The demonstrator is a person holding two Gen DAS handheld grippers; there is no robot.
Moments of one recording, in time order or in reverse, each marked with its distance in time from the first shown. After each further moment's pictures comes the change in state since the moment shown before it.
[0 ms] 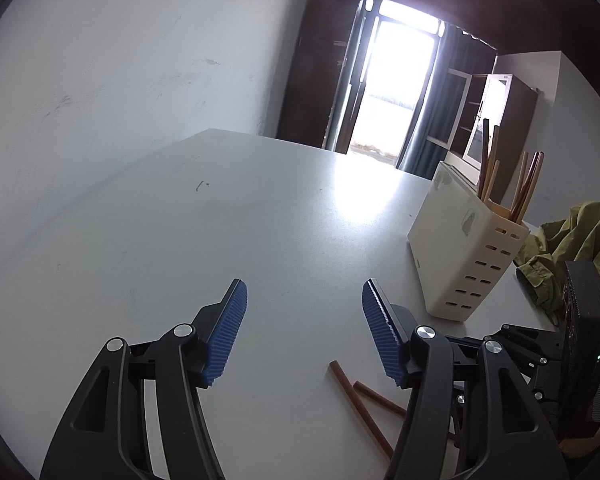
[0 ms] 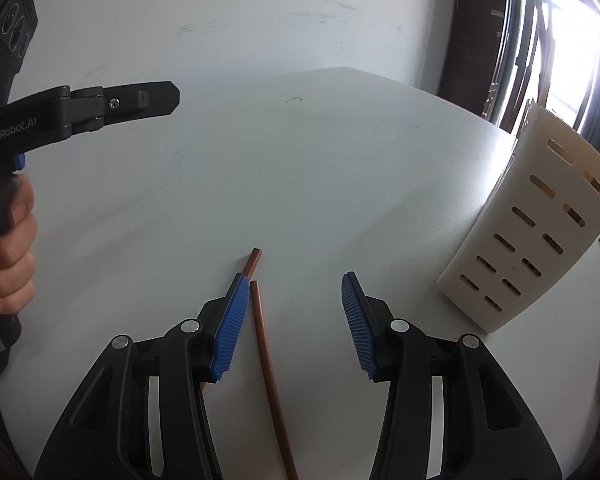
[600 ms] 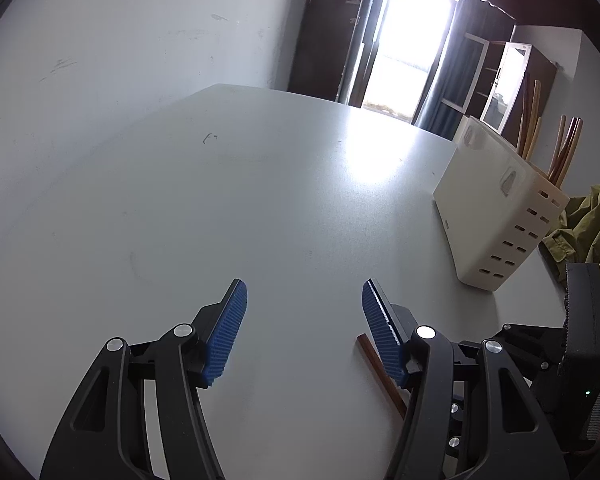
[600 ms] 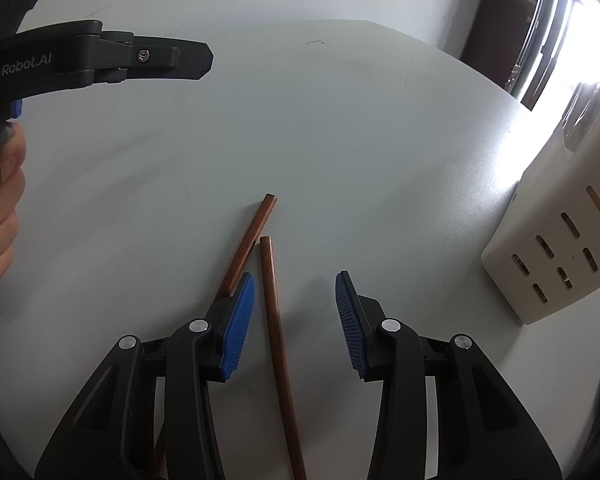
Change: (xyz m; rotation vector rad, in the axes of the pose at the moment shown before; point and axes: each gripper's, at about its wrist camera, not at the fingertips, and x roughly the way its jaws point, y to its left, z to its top) left arm 0.038 0.015 -0.012 0.002 0.162 0.042; right arm 0.046 0.024 -0.020 -0.066 0.174 0.004
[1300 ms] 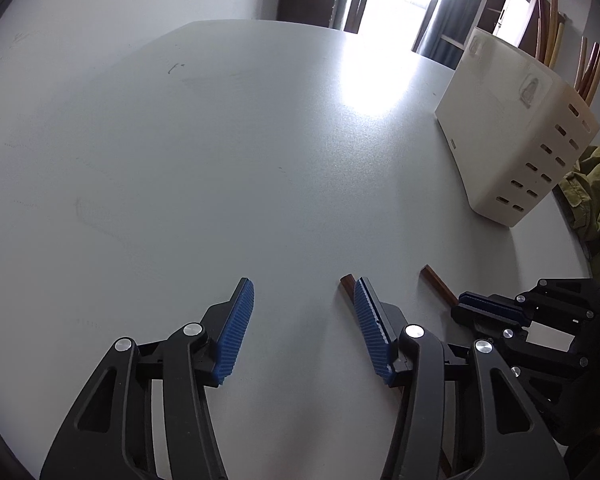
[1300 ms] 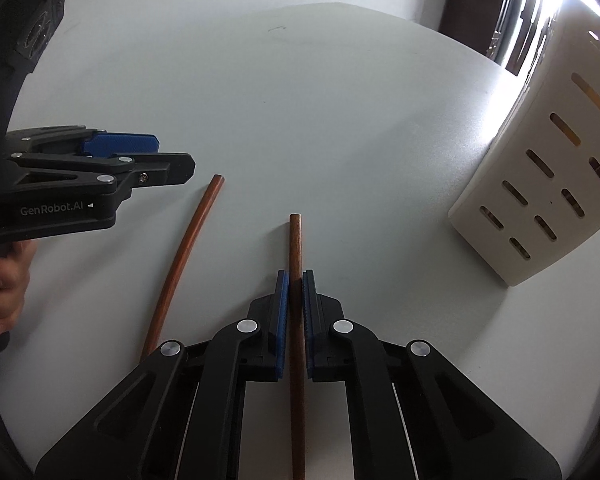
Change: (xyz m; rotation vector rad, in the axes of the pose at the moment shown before) left arm 0.057 -0.023 -0.024 0.051 0.260 -0.001; right arm -0.003 -0.018 -0.011 0.113 0.043 -0.008
